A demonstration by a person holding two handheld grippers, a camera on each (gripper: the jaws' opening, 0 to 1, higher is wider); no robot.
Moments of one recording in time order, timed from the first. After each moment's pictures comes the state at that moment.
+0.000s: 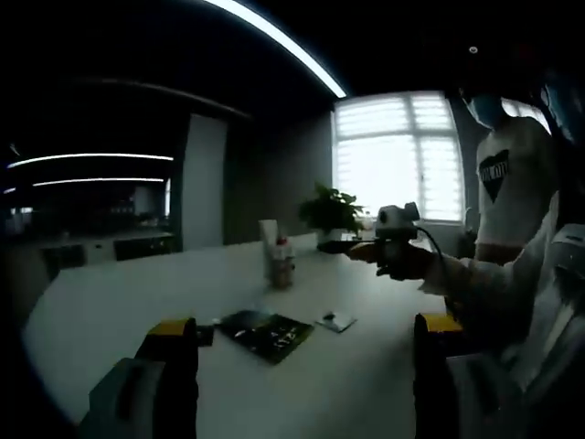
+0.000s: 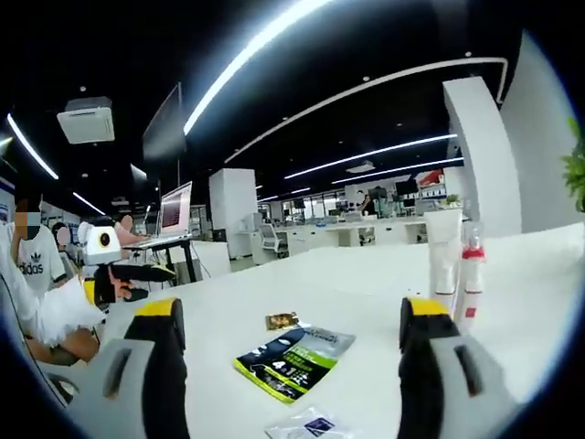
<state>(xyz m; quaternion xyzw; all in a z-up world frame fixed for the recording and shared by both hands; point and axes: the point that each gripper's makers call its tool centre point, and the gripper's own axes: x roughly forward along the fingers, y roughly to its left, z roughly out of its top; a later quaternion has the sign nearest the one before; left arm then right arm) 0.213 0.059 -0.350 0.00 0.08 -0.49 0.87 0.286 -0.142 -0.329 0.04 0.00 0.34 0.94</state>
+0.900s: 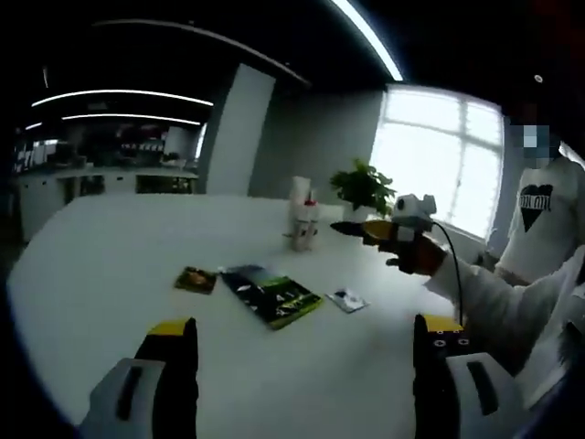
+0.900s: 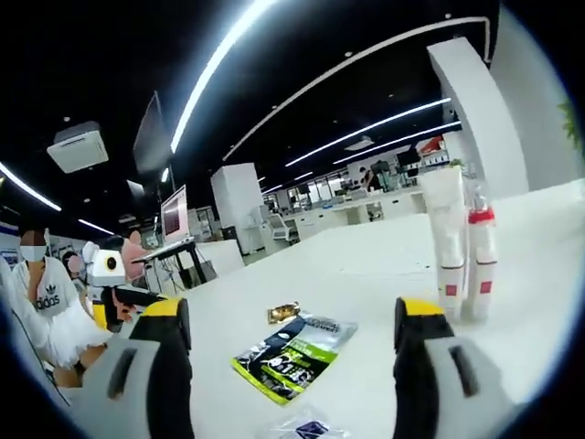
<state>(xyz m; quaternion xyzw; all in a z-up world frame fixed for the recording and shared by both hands) 0.223 0.053 -0.383 -0.07 0.20 -0.43 0.88 0.317 -0.148 -0.350 0.10 0.06 0.36 0.92</state>
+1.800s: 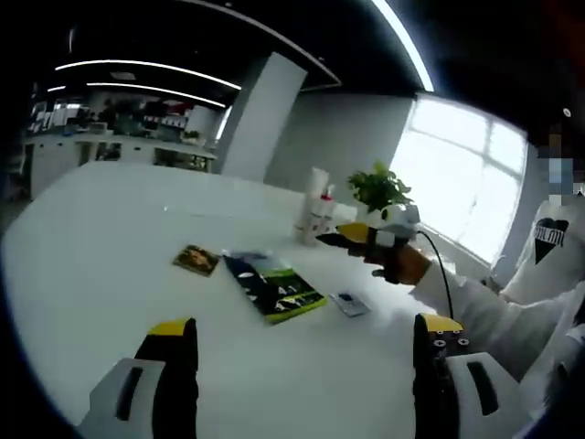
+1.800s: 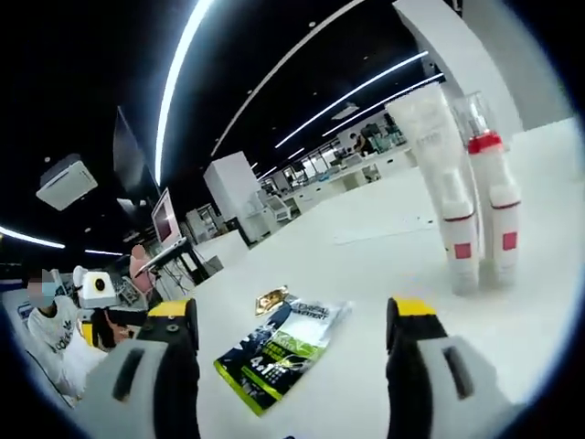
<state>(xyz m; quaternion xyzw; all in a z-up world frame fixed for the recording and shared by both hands) 0.227 0.038 -0.393 -0.12 0.24 -0.40 0.88 0.368 -0.144 -0.398 0.17 0.15 0.37 0.90</state>
